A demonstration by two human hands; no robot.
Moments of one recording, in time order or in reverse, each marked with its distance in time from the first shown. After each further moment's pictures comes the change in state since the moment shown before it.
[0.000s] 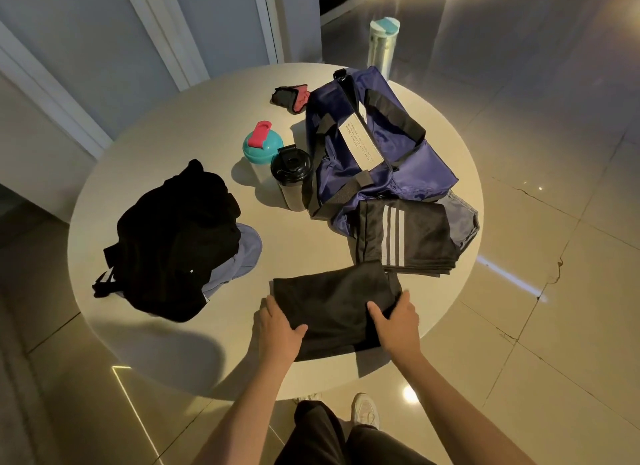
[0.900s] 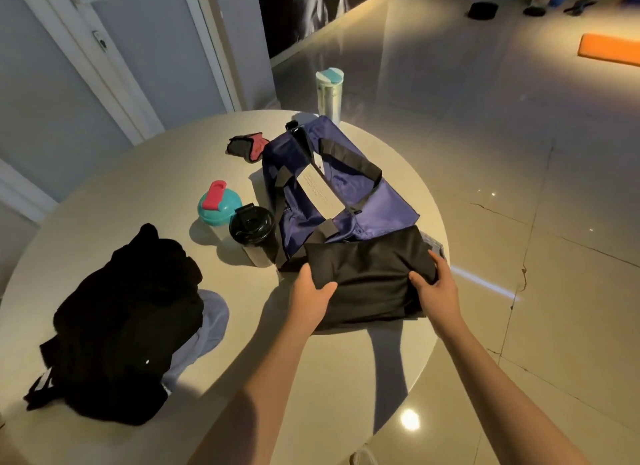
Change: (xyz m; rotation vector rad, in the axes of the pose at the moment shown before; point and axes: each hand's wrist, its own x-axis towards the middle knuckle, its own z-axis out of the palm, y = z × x) left_hand 0.062 0.172 -0.042 -0.545 -0.180 0.278; right_hand 0.104 -0.042 -0.114 0.557 0.278 -0.139
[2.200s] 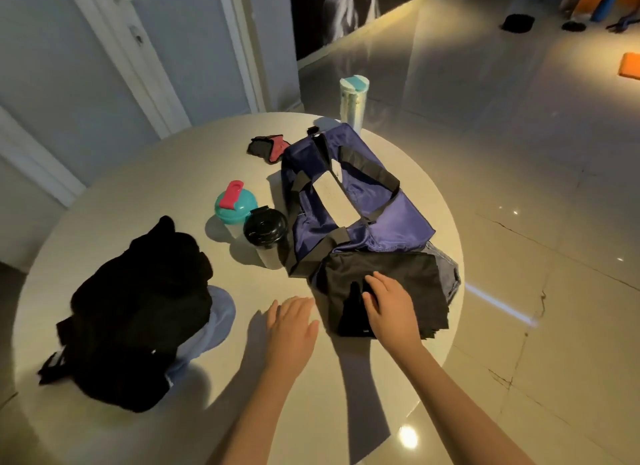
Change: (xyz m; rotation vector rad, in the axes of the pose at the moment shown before) left_hand -0.020 -0.064 -0.020 0.853 0.208 0.428; right_hand -0.025 -0.011 0.061 -0.877 -0.301 -0.467
